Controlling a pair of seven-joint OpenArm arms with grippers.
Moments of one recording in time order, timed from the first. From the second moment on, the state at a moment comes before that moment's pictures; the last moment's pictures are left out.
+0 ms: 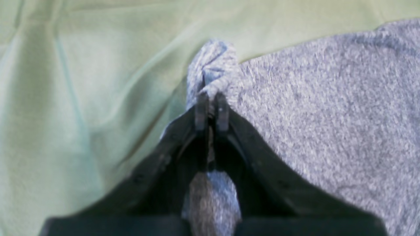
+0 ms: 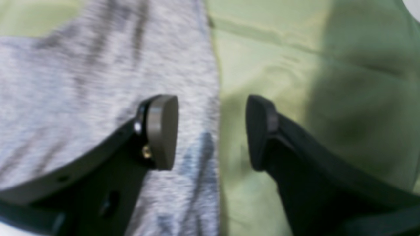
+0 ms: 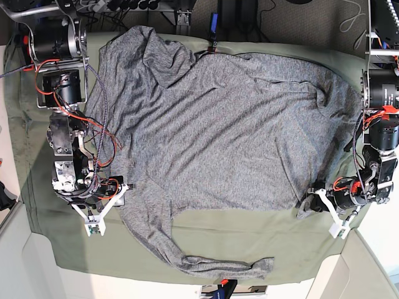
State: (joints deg) left arm -42.4 -31.1 12.0 30.7 -22.3 -36.6 27.1; right arm 28.5 6.6 -5.9 63.3 5.7 6.8 -45.7
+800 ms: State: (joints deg) left arm -41.1 -31.1 12.0 30.7 -22.4 -36.6 27.0; right arm 32.8 6.6 -6.8 50.1 3.5 6.8 -42.5
